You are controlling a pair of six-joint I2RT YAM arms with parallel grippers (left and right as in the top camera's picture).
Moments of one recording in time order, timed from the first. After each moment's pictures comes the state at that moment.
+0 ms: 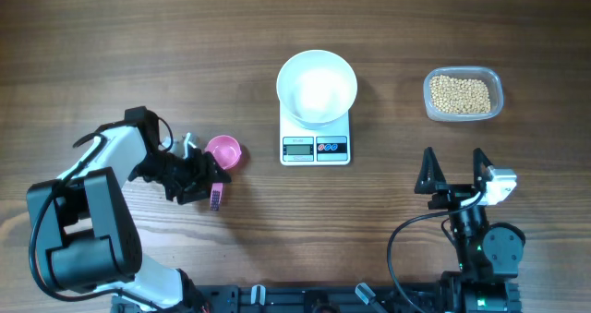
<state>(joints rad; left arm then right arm) 0.21 1.75 0.89 -0.95 0.59 -0.09 -0.04 0.02 0.01 0.00 -0.11 0.25</state>
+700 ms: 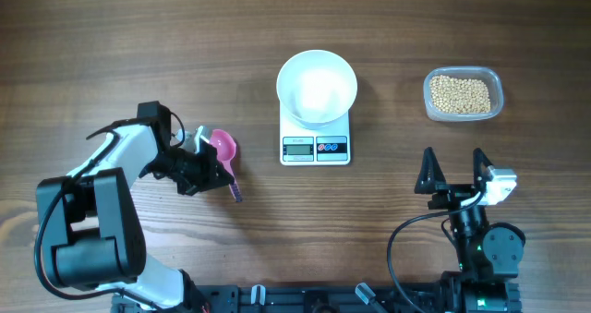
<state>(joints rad) 0.13 1.75 0.89 -0.90 0.67 -0.09 -0.04 0.02 0.01 0.00 -0.11 0.25</state>
